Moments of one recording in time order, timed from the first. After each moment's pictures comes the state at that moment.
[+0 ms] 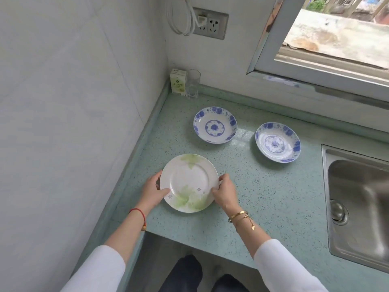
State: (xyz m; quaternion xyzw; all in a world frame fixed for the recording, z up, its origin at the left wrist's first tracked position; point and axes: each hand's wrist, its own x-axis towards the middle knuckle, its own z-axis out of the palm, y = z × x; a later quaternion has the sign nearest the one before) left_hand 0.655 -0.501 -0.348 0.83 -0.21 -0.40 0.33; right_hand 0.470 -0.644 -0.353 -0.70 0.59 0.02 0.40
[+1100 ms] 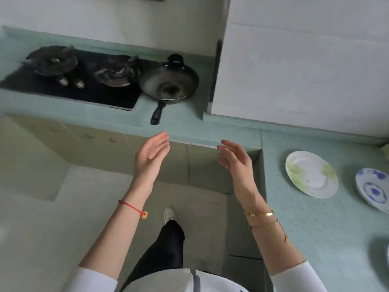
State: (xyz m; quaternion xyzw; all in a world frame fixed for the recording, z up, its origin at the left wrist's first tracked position) left_hand 0.175 -0.210 -0.194 0.65 0.24 0.23 0.68; right_hand 0.285 -0.401 -0.190 -0.68 -0.02 0.20 0.71
